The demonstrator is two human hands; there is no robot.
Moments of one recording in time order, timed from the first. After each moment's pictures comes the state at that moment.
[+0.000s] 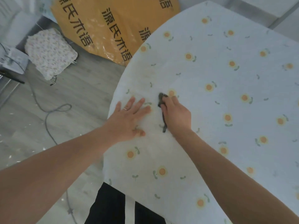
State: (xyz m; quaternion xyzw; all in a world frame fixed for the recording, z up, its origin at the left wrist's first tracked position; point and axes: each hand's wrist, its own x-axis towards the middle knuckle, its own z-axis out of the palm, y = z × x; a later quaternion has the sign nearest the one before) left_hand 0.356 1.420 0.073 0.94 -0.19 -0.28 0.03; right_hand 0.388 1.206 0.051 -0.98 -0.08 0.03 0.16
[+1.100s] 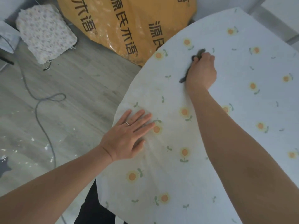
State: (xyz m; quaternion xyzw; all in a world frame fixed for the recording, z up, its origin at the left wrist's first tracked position) left_hand 0.354 1.451 0.023 0.96 -0.25 -0.03 0.15; right_hand 0.602 1.235 0.053 -0.98 0.15 -0.03 0.15
